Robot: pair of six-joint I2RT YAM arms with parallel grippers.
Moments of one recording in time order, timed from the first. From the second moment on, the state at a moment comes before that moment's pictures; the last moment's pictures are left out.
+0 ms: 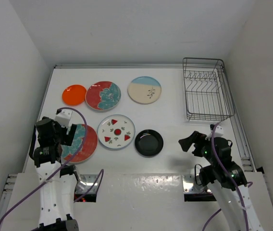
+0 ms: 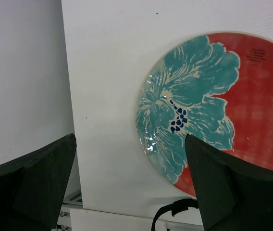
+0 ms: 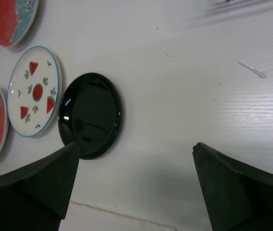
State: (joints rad) left arm 0.30 0.54 0.61 -0.71 0.02 0.54; right arm 0.27 0.11 0.33 -0.74 -0.05 0.60
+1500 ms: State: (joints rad) left arm 0.58 1.80 1.12 -0.98 0.22 0.69; right arm 0.32 1.06 0.79 -0.40 -0.31 0.38
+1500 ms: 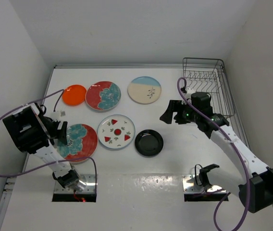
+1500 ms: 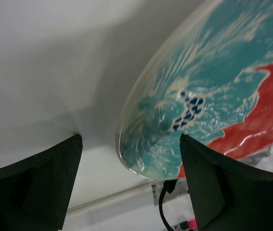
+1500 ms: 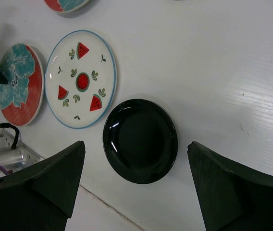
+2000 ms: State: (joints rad) left arm 0.67 1.92 1.00 -1.17 0.44 0.78; right arm 0.40 1.10 0.86 -0.40 -0.30 0.37
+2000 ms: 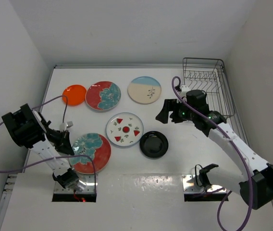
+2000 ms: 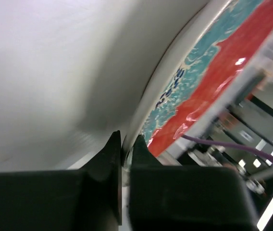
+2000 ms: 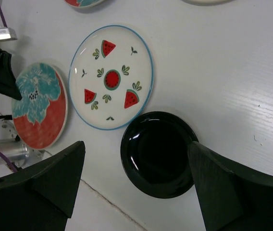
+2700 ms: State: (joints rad) left arm 0.35 1.45 1.32 -1.25 0.56 1.01; right arm 0.65 1.45 1.08 -0.26 -0.41 0.31
